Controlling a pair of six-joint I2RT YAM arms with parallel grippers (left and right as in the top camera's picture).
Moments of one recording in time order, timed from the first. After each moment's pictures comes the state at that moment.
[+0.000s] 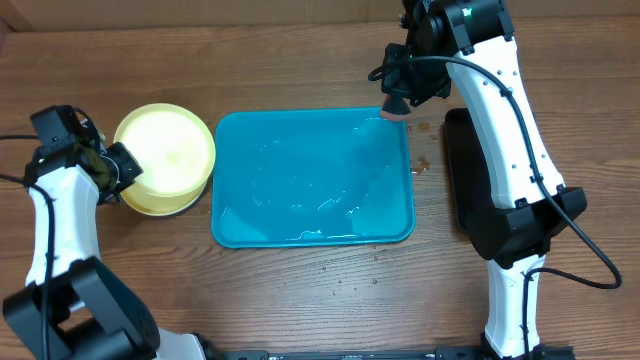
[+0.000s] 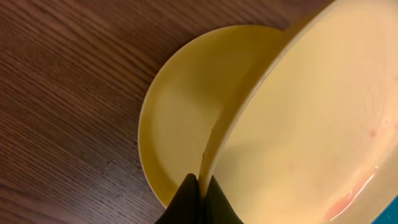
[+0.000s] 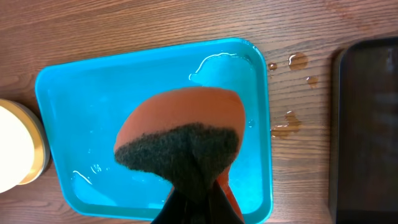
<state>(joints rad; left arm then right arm) 0.47 1.67 1.22 -0.72 0.05 -0.19 0.34 2.22 2.57 -1.63 -0.11 0.46</state>
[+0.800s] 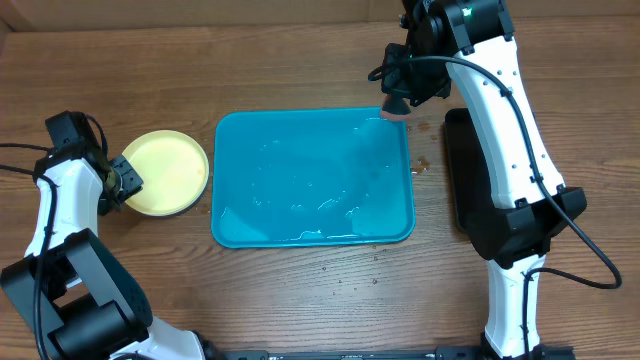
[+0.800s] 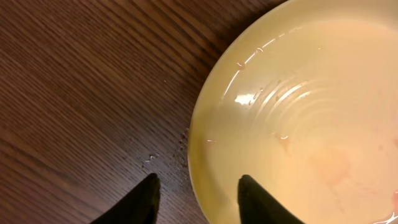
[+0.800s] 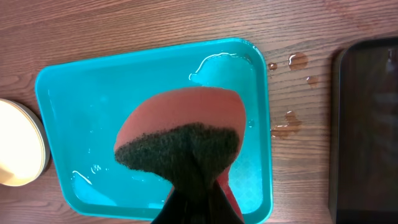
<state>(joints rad) 0.47 1.76 1.22 -0.74 -0.11 -0.21 0.34 2.22 2.57 -1.63 -0.11 0.46</state>
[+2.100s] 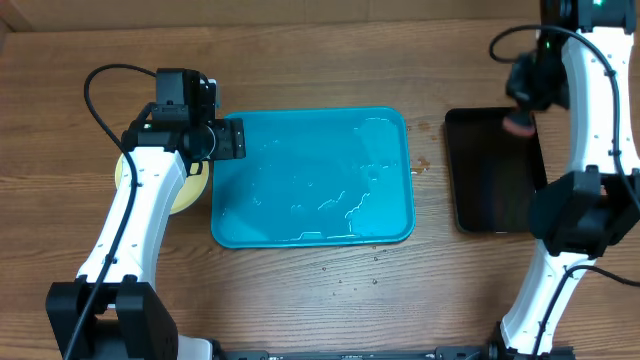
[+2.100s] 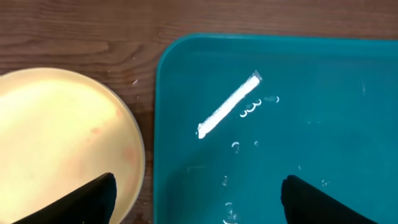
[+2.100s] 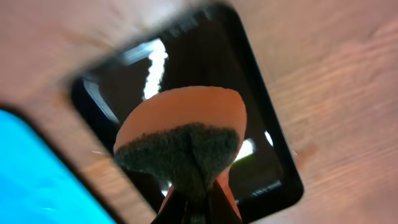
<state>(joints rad) -0.02 1.61 1.29 -0.74 0.03 -0.10 -0.12 2.22 2.28 -1.63 0.09 0.31</state>
